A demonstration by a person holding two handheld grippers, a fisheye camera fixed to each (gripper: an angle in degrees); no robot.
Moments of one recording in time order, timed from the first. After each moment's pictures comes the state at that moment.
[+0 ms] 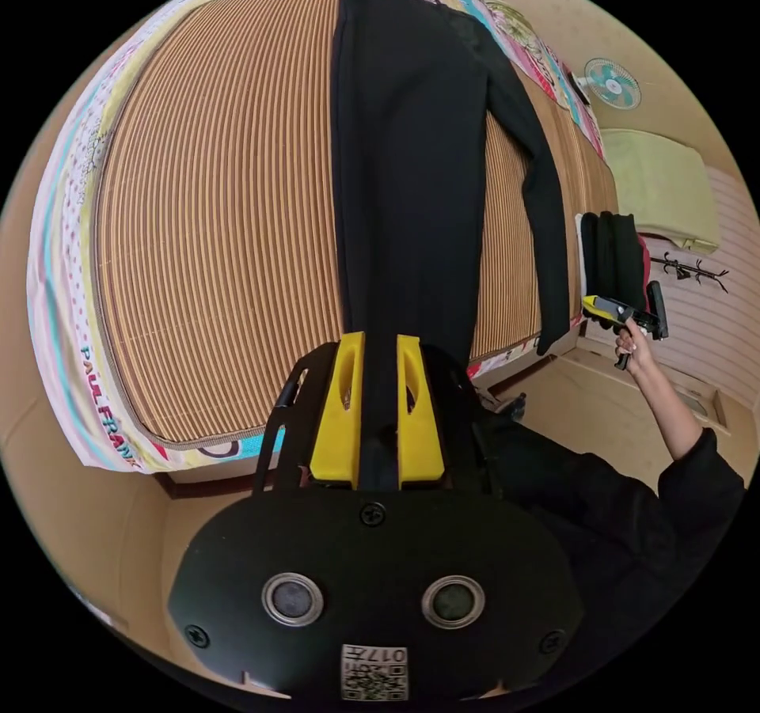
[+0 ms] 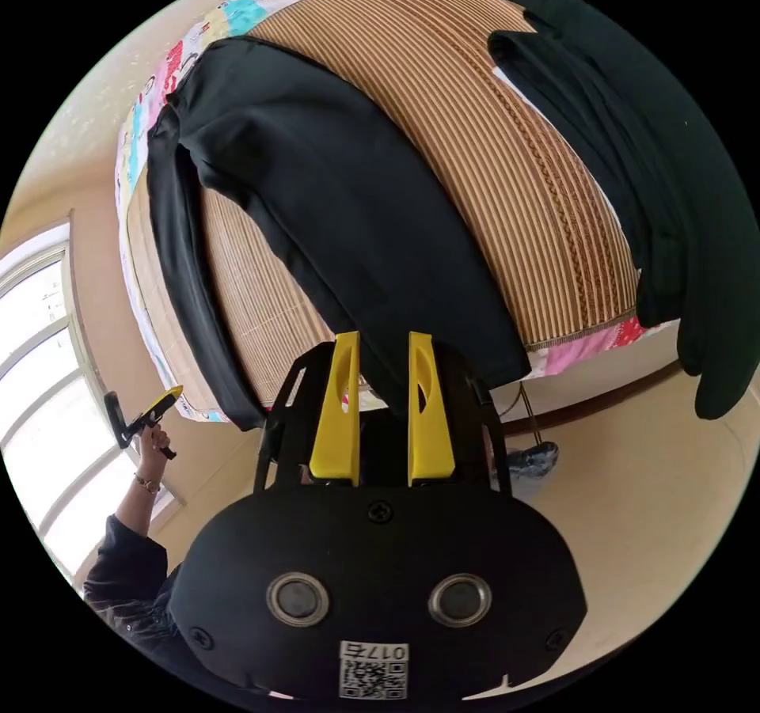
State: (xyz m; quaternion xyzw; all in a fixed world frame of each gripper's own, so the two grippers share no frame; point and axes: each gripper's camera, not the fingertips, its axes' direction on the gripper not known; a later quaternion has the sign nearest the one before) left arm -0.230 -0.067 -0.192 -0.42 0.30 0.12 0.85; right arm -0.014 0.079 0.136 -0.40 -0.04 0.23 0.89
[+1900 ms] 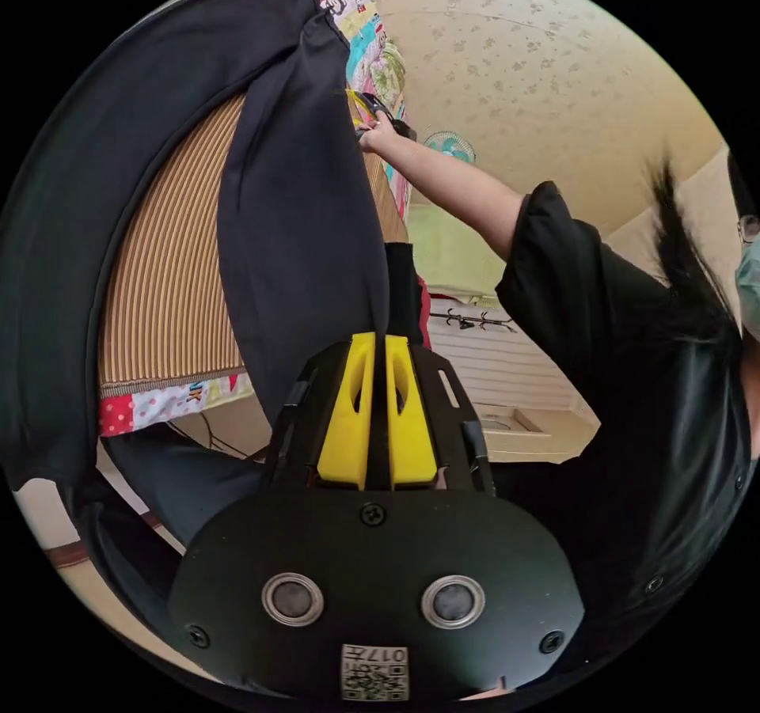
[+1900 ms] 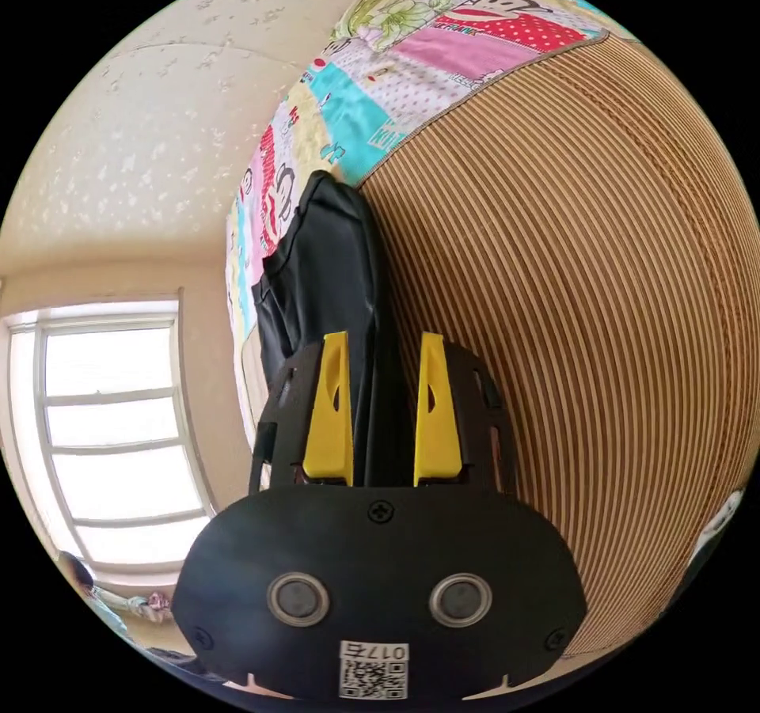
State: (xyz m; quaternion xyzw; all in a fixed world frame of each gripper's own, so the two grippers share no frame) left arm -0.332 -0.203 -0.240 -0.32 0.66 -0.12 0.66; right arm 0.038 -0.278 0.382 -0.18 -0.24 0.26 0.92
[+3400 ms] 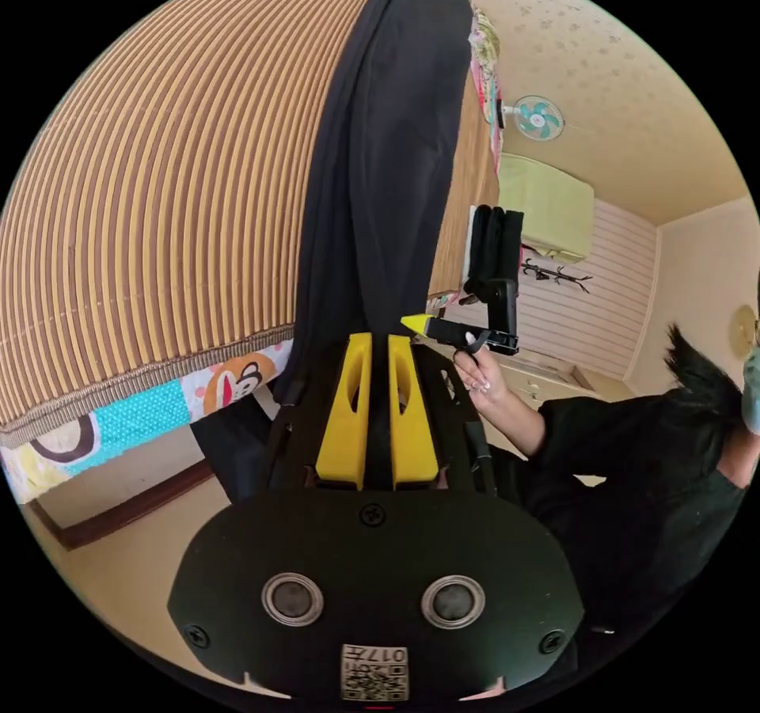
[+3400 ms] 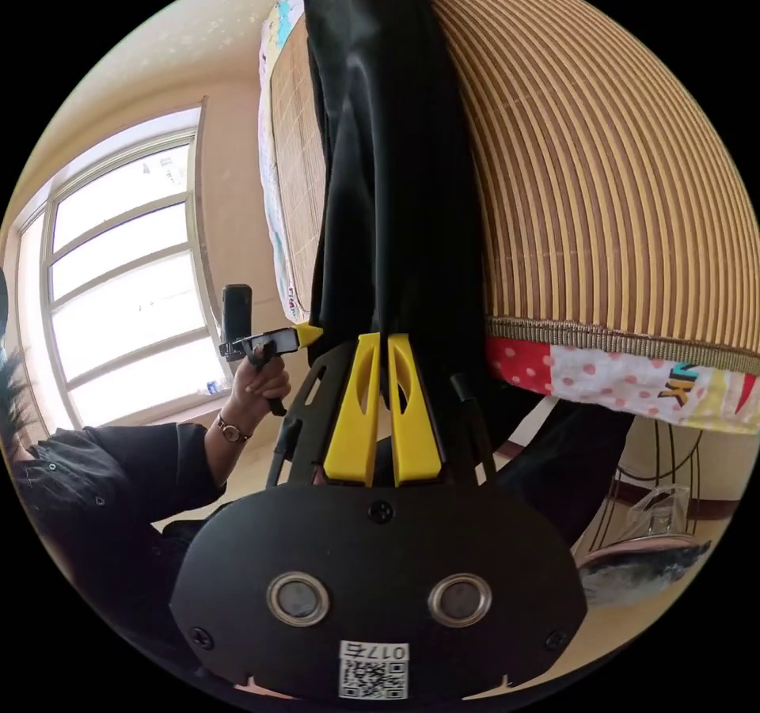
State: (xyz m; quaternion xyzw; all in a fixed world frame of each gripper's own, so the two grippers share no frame) left arm -0.586 -0.248 -0.177 -0.42 0.58 0.01 0.70; right arm -0.226 0.098 0.226 -0.36 -0.39 0.16 0.83
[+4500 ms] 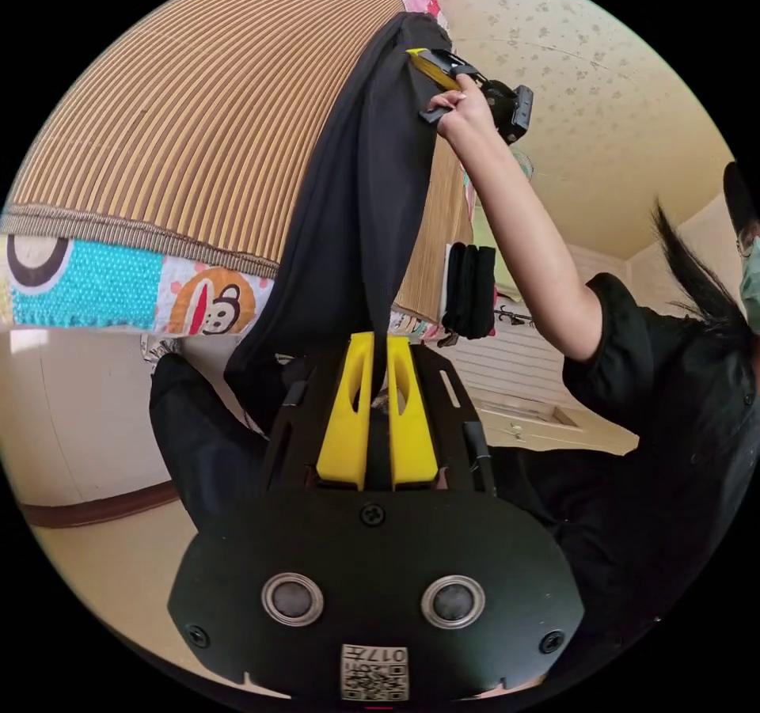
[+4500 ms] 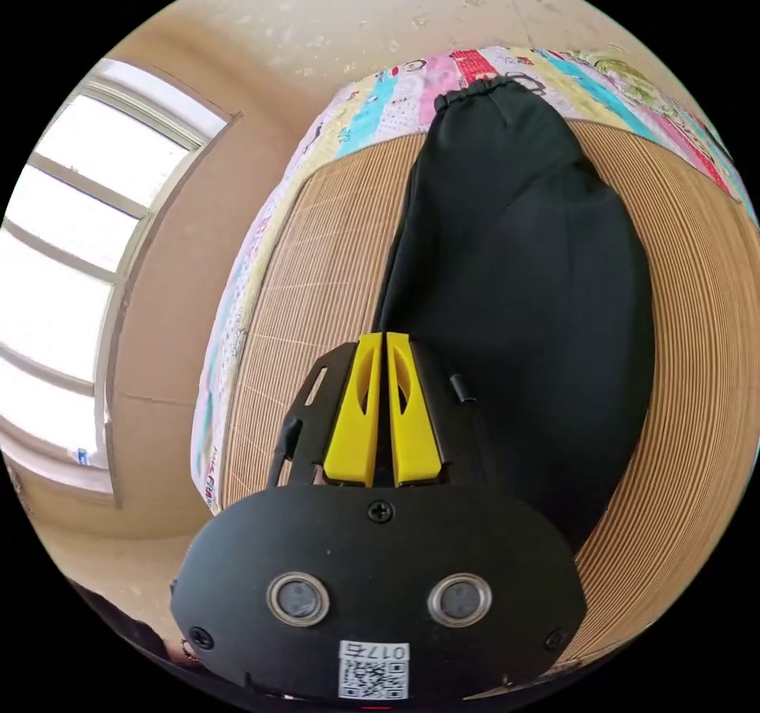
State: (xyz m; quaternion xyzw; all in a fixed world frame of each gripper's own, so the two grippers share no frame) left arm -0.593 -0.195 -0.261 -0.36 0.58 -0.11 0.72; right arm -0.381 -0.143 0.383 -0.14 -0.20 0.01 0.97
